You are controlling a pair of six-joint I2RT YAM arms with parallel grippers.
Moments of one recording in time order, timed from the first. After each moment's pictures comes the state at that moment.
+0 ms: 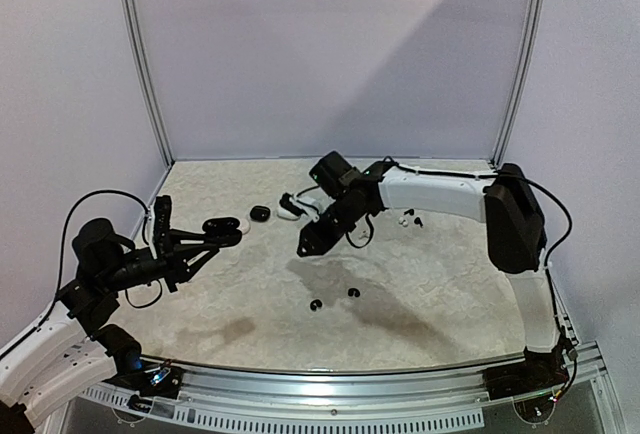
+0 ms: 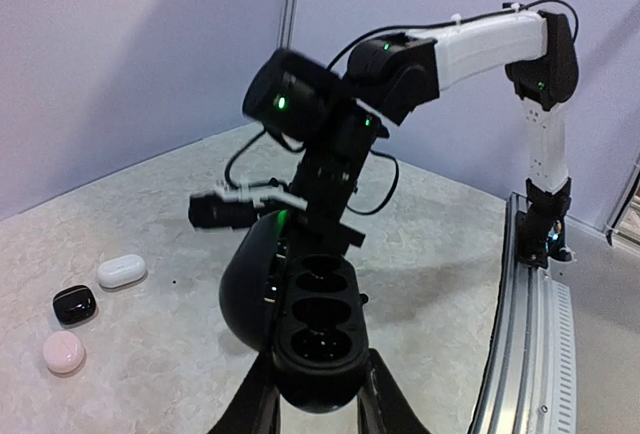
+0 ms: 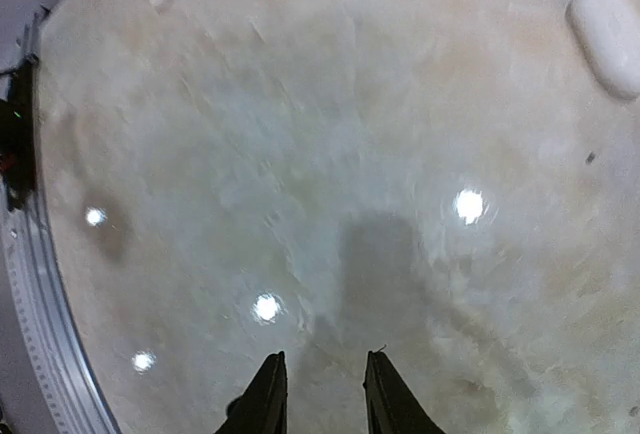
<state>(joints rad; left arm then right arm) -0.42 0.48 0.28 0.12 0.62 -0.11 0.90 2.22 1.86 -0.64 -0.37 0.01</state>
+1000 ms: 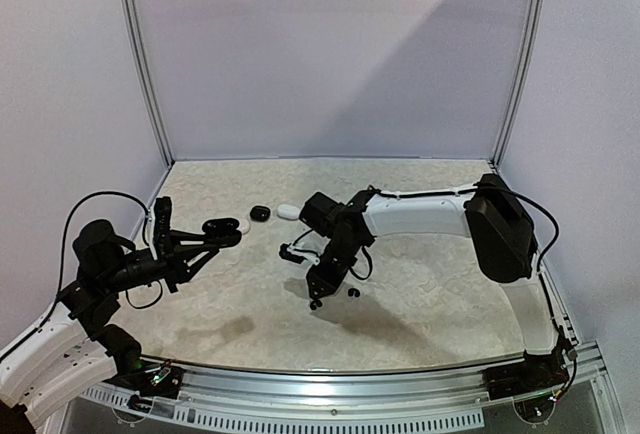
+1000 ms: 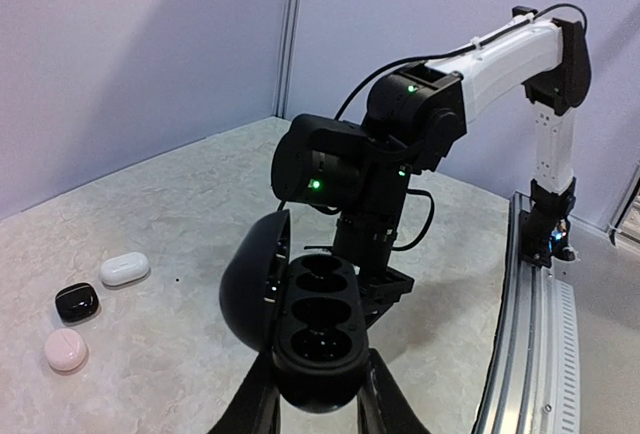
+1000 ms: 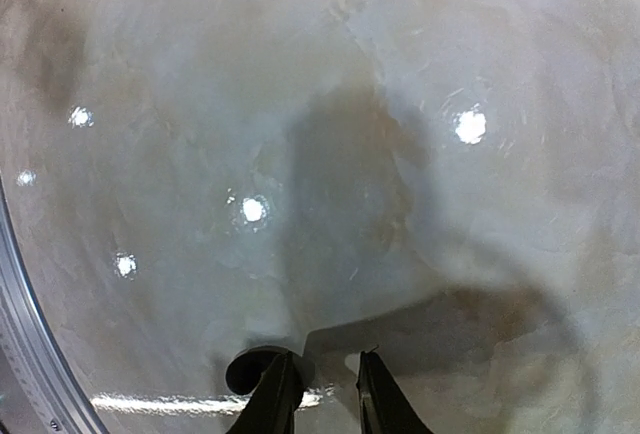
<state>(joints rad) -0.42 0.48 0.26 0.13 0.62 -0.11 0.98 2.27 1.76 -0.78 -0.32 -0.09</state>
